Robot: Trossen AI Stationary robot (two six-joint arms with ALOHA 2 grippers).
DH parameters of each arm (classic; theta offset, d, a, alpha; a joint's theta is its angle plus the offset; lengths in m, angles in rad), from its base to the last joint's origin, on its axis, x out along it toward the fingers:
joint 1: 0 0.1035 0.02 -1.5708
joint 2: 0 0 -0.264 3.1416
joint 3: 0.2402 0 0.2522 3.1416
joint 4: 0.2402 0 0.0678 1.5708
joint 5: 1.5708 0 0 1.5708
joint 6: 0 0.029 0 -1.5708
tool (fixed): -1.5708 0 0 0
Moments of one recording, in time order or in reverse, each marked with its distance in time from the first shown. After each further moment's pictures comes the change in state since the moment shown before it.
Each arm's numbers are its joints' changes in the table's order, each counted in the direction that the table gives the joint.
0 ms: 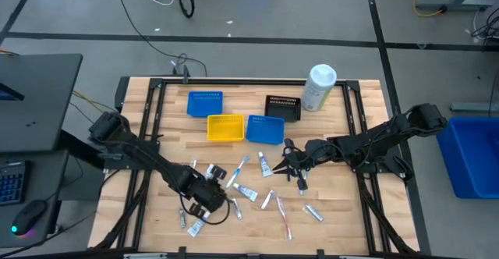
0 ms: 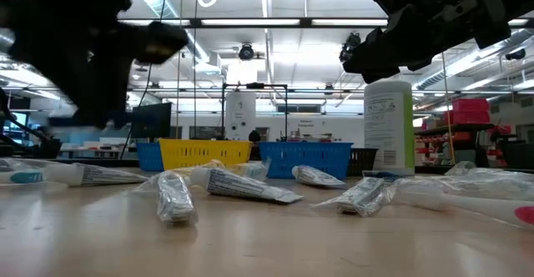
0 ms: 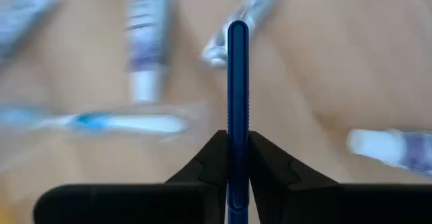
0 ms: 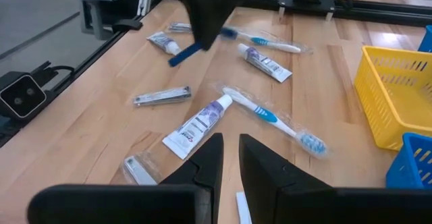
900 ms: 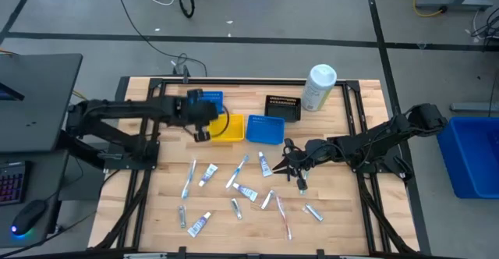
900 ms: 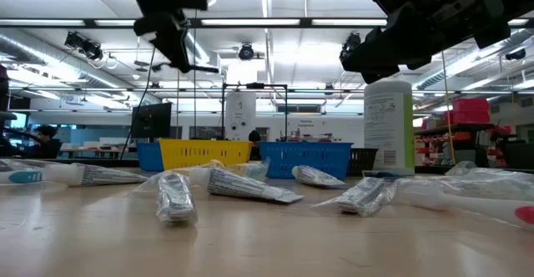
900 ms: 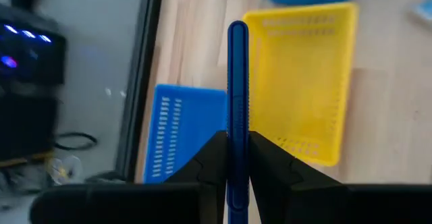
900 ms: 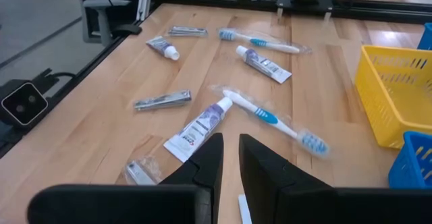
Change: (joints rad) left arm 0.689 -0.346 0.065 0.342 0.204 0.108; right arm 0.000 0.000 0.000 -0.011 -0.002 0.021
